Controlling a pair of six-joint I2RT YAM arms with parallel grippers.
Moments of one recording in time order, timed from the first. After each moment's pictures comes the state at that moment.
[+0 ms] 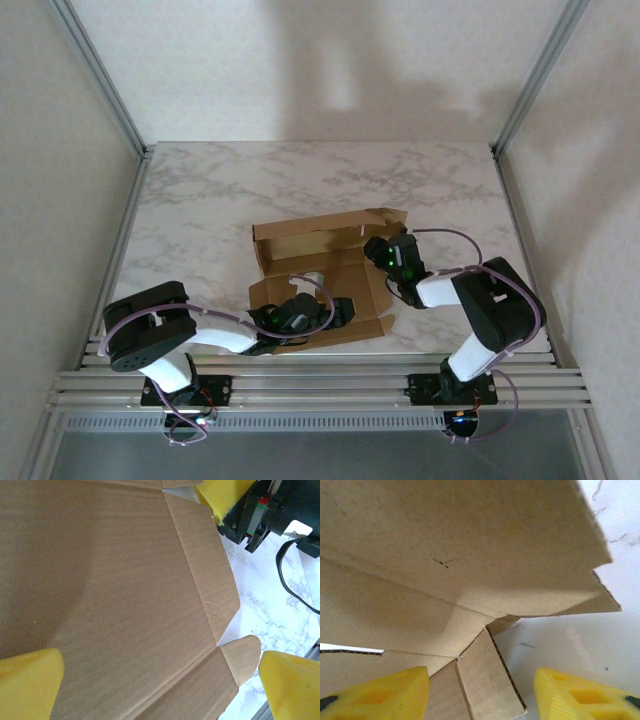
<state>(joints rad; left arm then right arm) -1.12 1.59 0.50 0.52 -0.24 -1.03 0.48 1.63 0.48 0.57 0.07 0.96</state>
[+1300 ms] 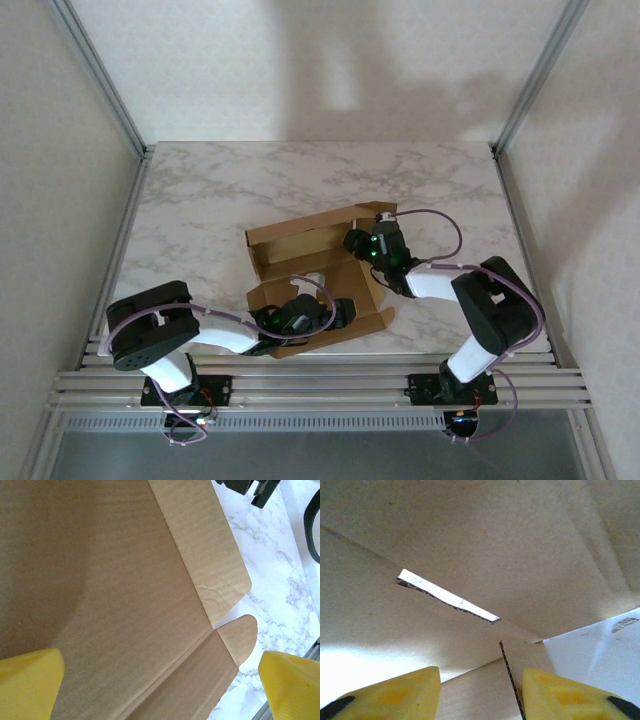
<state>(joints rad) -1.12 1.61 0.50 0.53 -0.24 -1.02 0.57 1.62 0.65 0.41 -0.01 0.84</state>
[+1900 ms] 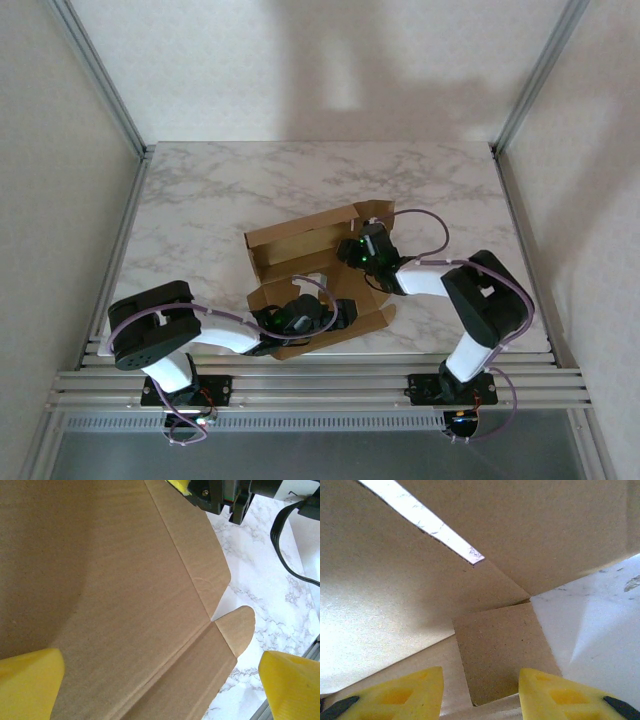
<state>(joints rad) -1.13 1.61 0.51 0.53 -0.24 -1.02 0.63 1.69 0.71 0.28 0.02 0.79</state>
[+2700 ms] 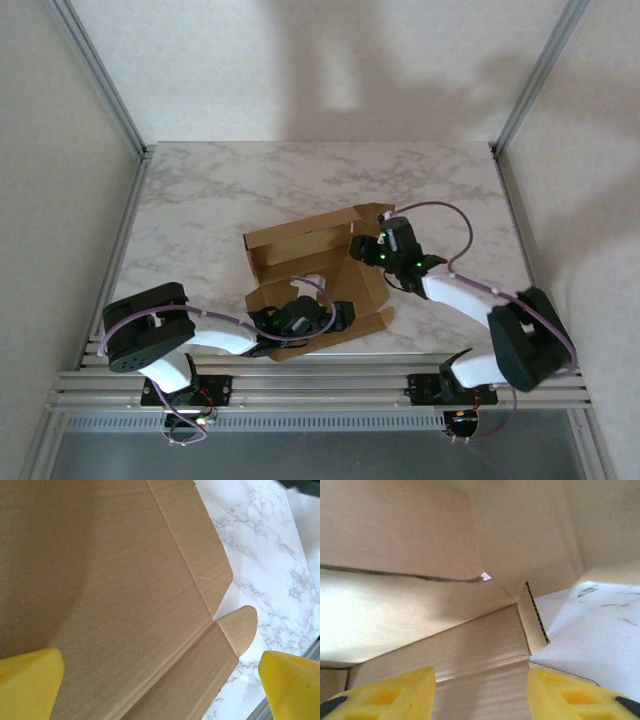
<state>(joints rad) -1.14 1.58 0.50 0.50 -0.25 -1.01 0.55 1.35 0.68 0.01 -0.08 0.64</state>
